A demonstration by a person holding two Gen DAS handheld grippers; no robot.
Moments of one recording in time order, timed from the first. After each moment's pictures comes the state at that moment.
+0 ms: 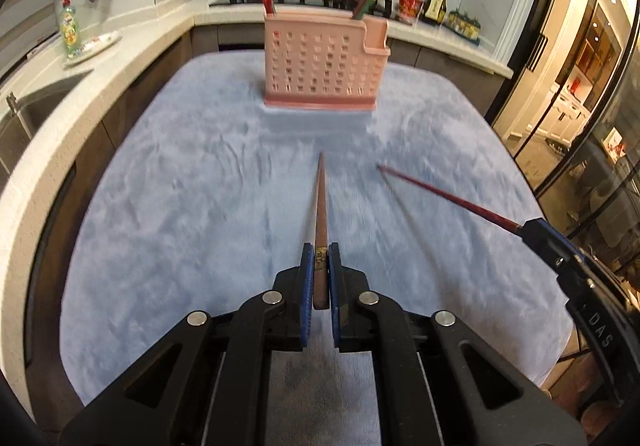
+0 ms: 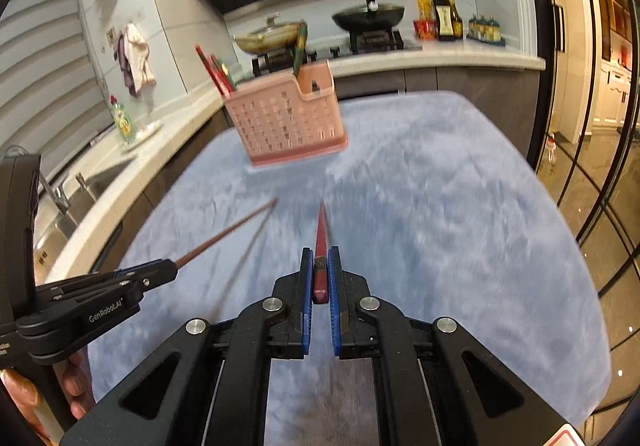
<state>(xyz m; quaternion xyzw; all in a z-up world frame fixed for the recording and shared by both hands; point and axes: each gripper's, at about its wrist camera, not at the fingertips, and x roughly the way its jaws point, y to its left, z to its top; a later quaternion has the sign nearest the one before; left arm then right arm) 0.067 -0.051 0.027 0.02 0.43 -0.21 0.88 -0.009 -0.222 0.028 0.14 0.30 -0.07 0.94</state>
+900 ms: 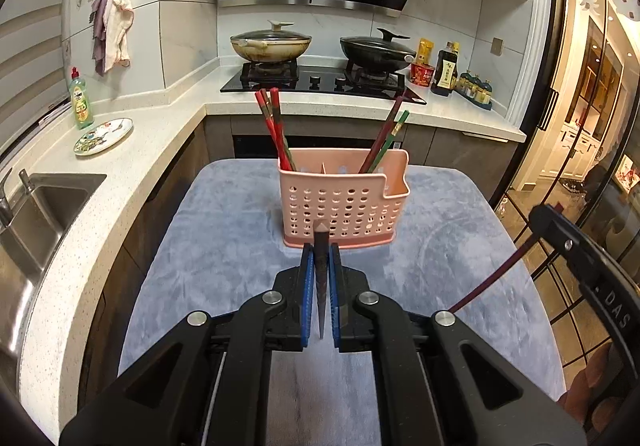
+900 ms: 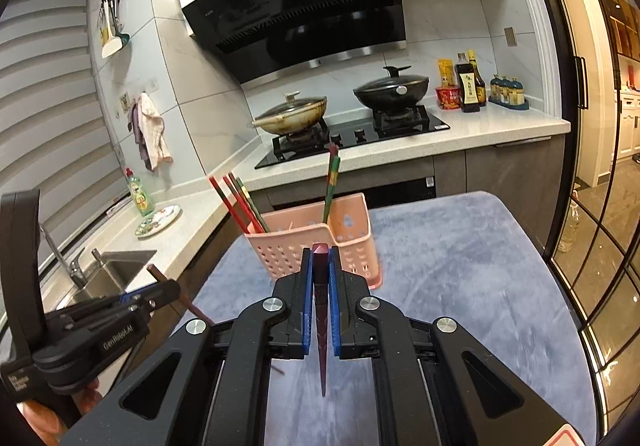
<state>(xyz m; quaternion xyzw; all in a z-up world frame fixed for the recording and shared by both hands) 0.155 -0.068 0.123 0.02 0.33 -0.18 0.93 0.092 -0.243 0.120 0.15 0.20 -0.04 0.97</state>
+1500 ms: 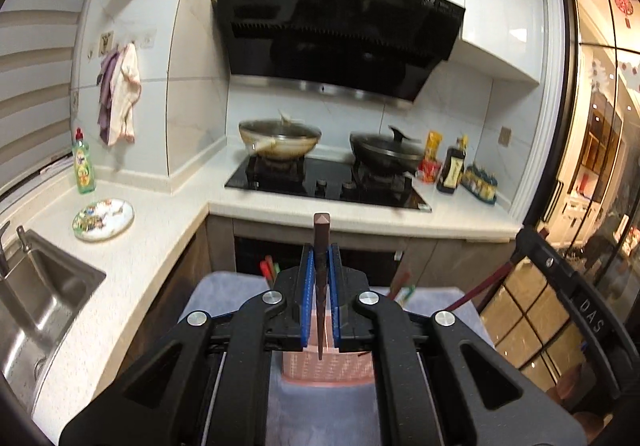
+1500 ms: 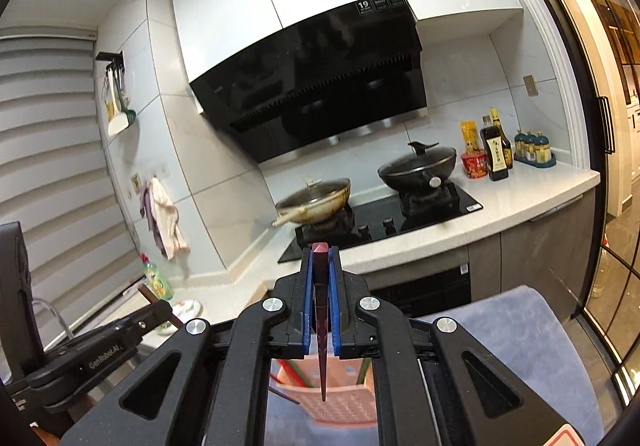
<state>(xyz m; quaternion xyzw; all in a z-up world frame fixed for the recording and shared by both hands) 0.240 -0.073 0.236 -0.04 0.20 -0.17 0.96 0.193 -0.268 0.216 0.18 0.08 -0.03 0.98</state>
